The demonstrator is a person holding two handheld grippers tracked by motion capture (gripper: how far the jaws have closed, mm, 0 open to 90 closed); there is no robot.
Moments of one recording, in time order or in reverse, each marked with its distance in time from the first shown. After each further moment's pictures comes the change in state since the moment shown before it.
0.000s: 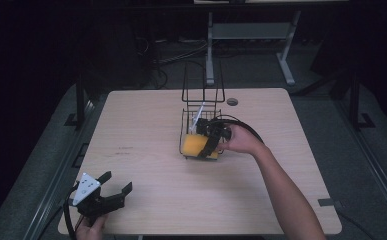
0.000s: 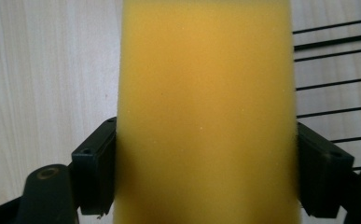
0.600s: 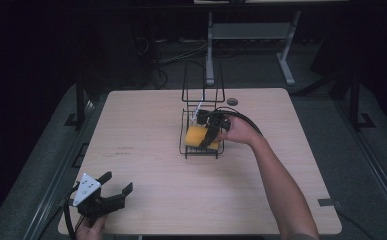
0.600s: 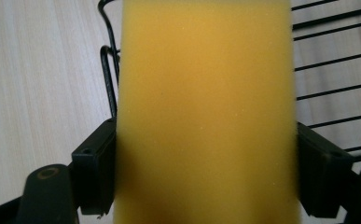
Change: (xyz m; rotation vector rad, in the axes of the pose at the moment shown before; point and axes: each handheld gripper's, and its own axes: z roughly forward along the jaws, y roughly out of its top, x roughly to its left) left arm -0.001 -0.001 -0.002 -0.005 -0.009 -0.010; right arm -0.036 0.002 0.003 0.030 -0.022 0.067
